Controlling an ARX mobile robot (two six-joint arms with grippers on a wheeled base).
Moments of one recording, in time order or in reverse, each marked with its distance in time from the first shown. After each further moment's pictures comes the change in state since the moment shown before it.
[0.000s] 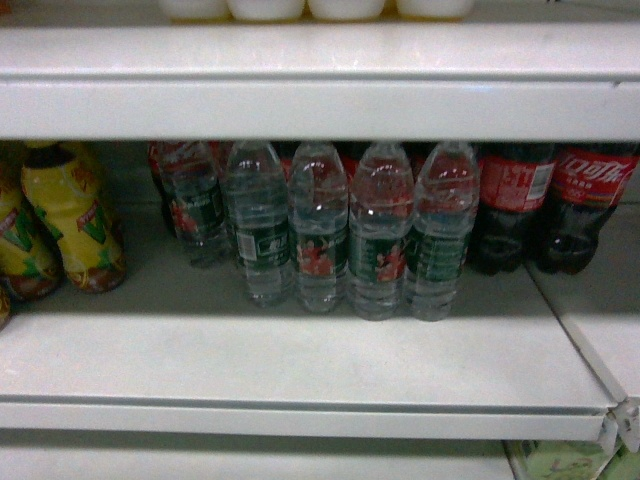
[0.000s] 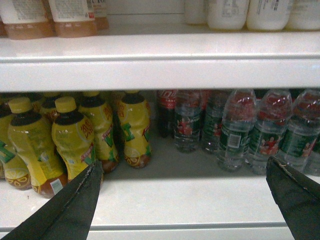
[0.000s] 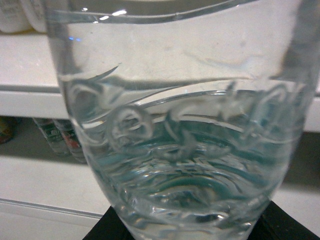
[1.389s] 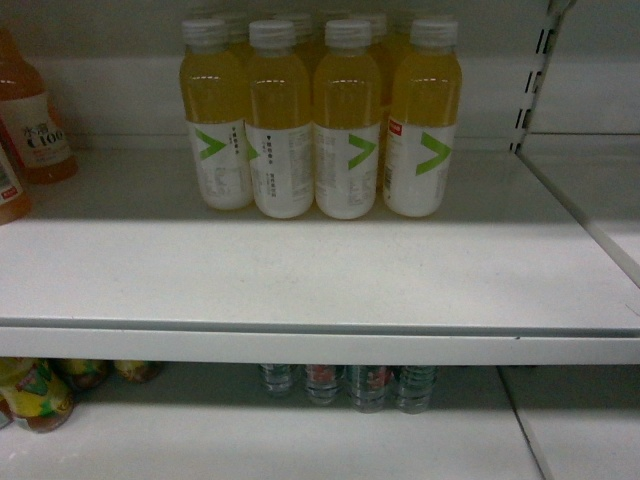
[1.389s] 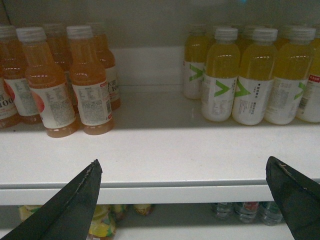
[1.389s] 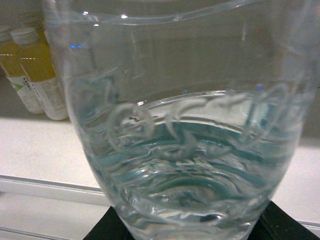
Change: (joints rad) left arm 0.000 0.000 0.000 0.001 -0.002 0.000; right arm 0.000 -0.001 0.010 0.003 0.000 0.000
